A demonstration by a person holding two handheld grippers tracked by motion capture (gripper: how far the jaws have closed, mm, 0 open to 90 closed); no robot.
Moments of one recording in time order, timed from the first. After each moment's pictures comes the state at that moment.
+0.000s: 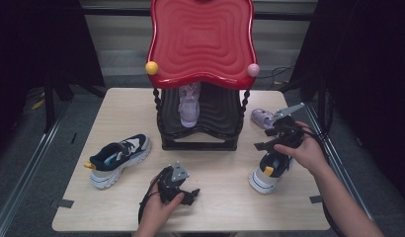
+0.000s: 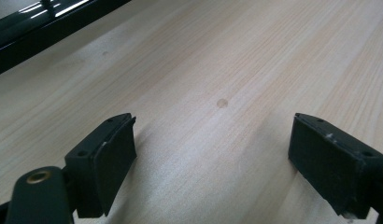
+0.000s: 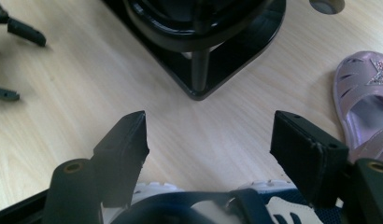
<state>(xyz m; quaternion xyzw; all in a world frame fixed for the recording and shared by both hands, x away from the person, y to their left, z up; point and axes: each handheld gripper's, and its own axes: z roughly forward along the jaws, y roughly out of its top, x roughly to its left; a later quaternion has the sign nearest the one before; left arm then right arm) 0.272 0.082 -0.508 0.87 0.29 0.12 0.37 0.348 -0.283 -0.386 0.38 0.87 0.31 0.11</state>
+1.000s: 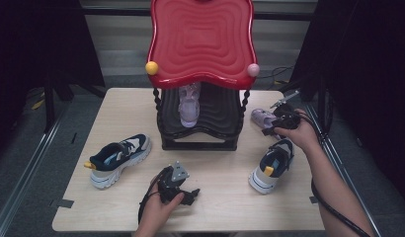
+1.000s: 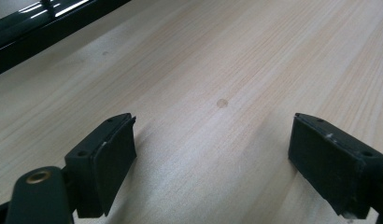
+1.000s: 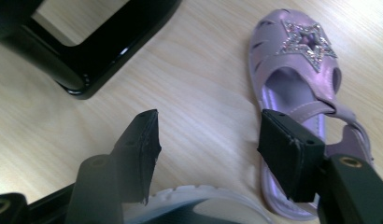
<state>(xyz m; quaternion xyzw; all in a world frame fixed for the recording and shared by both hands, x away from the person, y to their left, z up) 0.271 0.082 -0.508 0.87 0.30 0.12 0.38 0.419 -0.316 -0.417 0.45 0.86 0.22 0.13</state>
